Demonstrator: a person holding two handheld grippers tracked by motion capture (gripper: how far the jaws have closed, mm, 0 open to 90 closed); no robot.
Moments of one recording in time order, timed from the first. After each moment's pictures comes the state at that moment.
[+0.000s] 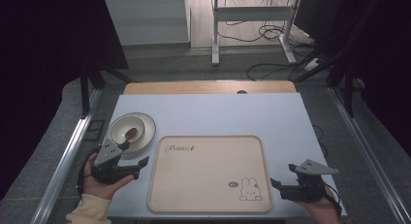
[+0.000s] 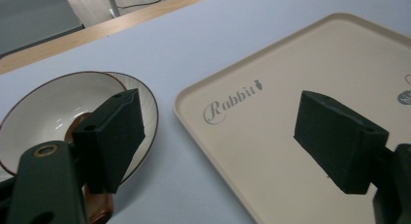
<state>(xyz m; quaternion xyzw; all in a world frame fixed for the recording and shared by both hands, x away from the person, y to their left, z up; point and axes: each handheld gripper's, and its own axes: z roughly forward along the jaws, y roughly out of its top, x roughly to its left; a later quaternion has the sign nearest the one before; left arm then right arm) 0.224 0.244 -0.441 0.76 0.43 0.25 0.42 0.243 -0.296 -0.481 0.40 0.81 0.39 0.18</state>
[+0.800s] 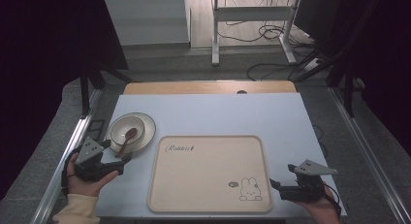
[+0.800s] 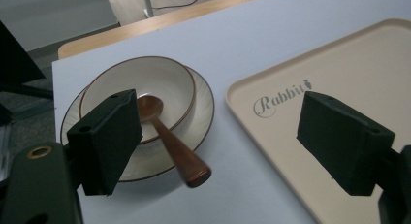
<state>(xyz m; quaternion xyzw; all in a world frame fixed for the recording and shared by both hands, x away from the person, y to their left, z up) 0.224 0.286 -0.449 0.73 0.47 0.28 0.41 0.243 -0.295 -0.482 0.40 0.81 0.39 0.18</state>
